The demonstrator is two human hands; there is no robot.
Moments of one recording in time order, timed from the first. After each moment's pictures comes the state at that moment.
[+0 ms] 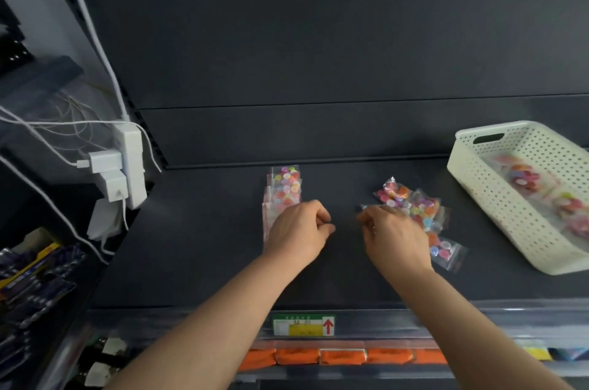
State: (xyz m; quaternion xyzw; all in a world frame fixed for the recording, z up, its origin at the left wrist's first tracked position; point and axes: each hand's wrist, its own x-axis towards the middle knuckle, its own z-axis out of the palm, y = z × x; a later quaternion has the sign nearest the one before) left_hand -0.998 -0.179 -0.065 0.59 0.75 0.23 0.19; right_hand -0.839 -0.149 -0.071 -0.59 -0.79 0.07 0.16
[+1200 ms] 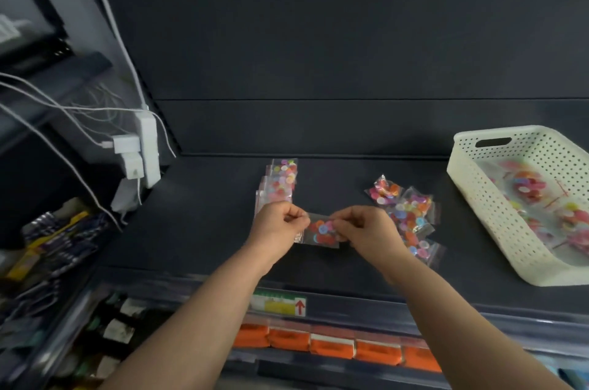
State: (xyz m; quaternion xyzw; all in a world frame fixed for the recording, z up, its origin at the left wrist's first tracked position) left_hand -0.976 -0.203 -0.061 0.40 0.77 0.38 0.32; right_hand -0.817 -0.143 -0.066 -0.48 -0.68 0.49 0.24
